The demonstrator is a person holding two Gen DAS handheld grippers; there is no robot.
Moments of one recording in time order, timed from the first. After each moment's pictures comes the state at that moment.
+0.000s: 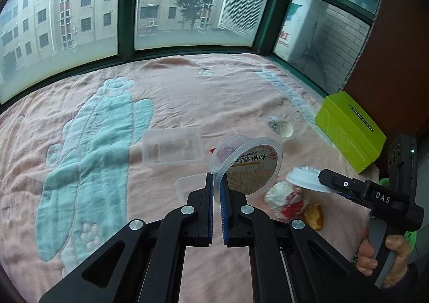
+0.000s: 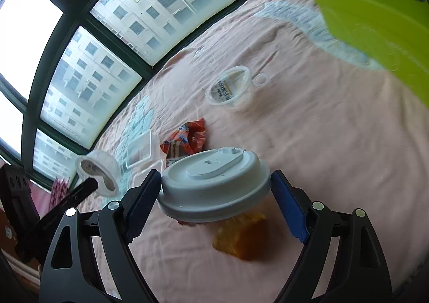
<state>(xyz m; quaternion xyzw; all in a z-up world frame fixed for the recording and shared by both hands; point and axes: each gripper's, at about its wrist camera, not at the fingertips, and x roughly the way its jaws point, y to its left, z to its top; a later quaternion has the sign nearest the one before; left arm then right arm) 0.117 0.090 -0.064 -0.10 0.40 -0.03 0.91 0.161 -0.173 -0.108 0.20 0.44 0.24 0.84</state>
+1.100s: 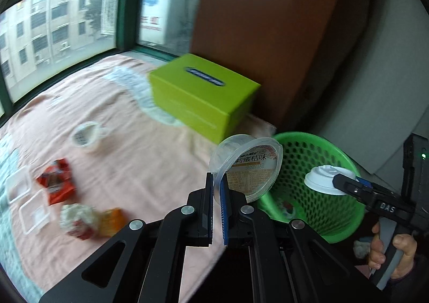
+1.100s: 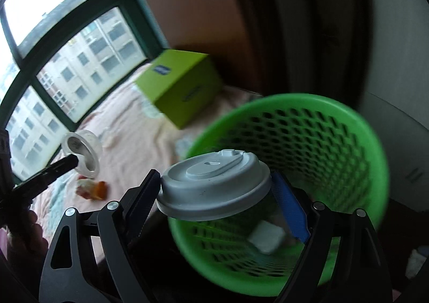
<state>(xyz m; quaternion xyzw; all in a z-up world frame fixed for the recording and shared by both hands) 0.092 -0.178 -0.031 0.00 0.40 -0.26 0.88 0.001 -0.433 -0.065 0.18 0.38 -0.01 0.91</state>
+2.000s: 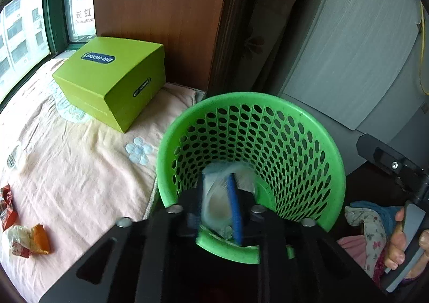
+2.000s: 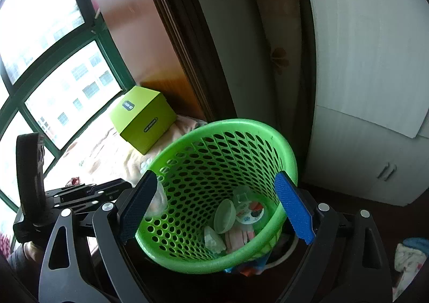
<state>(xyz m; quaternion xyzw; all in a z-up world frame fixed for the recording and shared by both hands) 0.070 -0.316 -0.060 0.08 0.44 -0.35 0.82 -0.060 -0.491 -0.039 0.19 0.31 -0.07 0.93</state>
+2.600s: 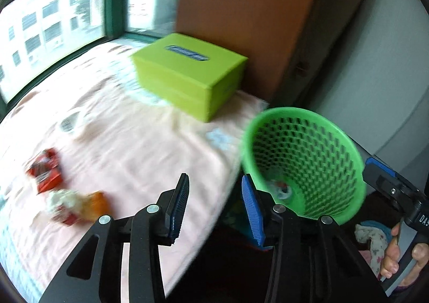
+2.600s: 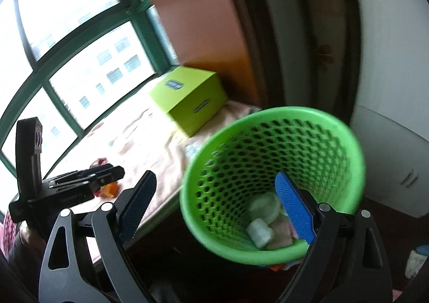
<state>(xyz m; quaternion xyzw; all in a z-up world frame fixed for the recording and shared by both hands) 0.078 -0.190 -0.045 0.02 0.43 -0.25 0.87 -0.036 -0.402 -0.037 0.17 0.33 0.02 0.93</state>
